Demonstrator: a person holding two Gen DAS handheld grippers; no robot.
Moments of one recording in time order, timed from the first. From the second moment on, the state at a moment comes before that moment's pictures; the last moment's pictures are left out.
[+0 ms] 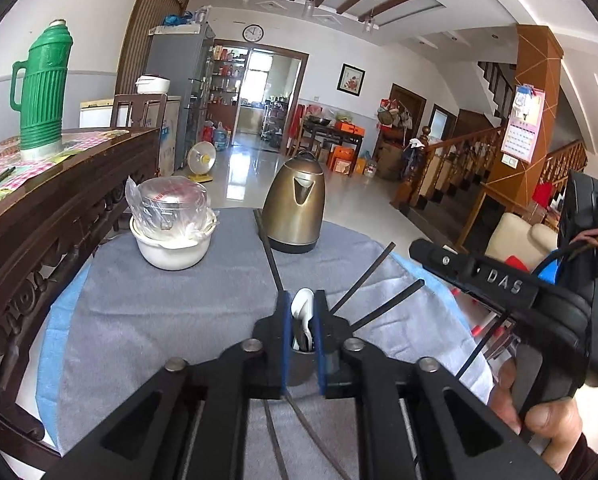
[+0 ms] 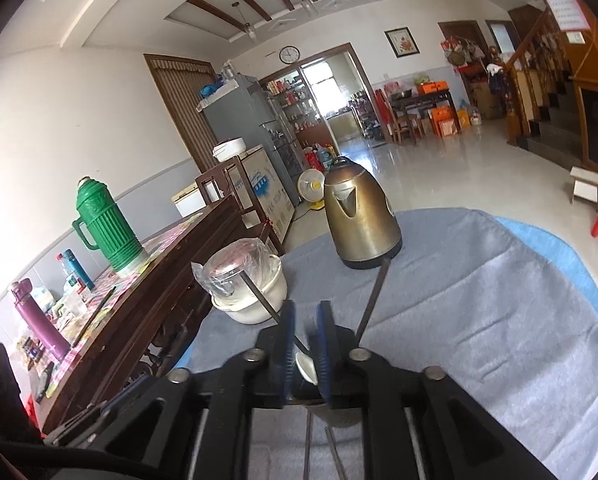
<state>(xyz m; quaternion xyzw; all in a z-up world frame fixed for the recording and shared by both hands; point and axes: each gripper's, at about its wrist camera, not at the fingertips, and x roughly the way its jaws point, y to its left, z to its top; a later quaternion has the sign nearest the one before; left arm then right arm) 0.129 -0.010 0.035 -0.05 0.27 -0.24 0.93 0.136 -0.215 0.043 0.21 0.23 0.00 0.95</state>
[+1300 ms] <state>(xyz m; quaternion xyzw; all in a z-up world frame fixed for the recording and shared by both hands) 0.036 0.051 -0.098 0.02 0.43 -0.09 0.90 0.000 -0.233 -0.107 0.25 0.39 0.03 0.89</state>
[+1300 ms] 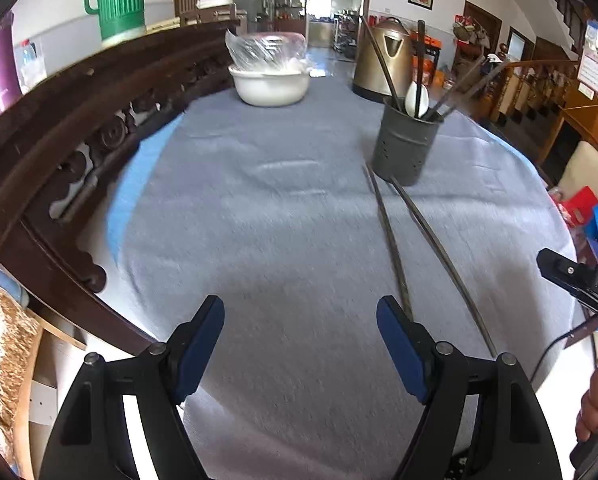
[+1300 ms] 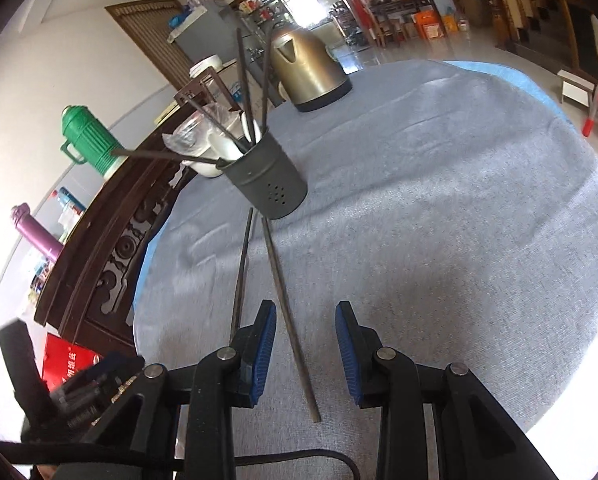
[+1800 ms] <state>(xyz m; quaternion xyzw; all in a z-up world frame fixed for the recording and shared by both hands) 0.046 0.050 -0.121 0.02 0.46 -0.07 0.89 0.009 -0.208 -0.115 0.22 0.39 0.06 0.89</state>
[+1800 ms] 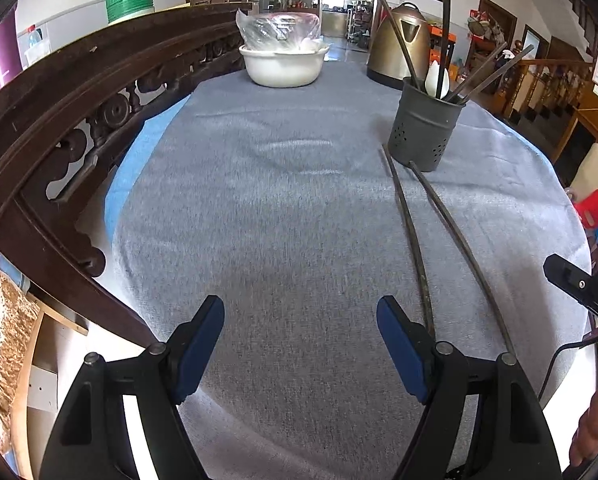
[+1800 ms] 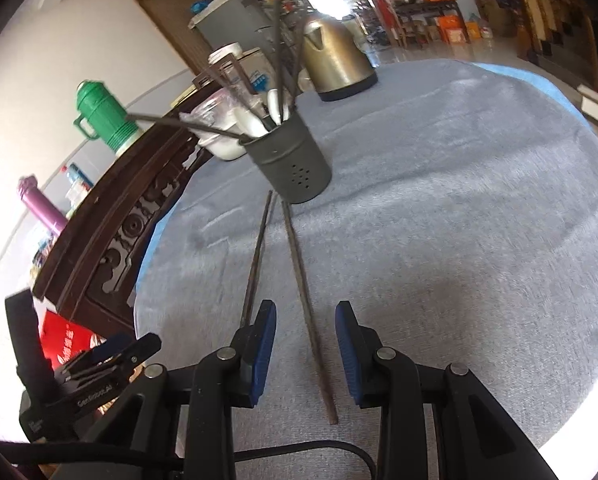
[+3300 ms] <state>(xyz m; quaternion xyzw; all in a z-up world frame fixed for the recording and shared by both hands) 0.082 0.010 -0.147 0.01 0.52 -0.14 0.84 0.035 -0.175 -0.161 0.13 0.45 0.01 0.89</state>
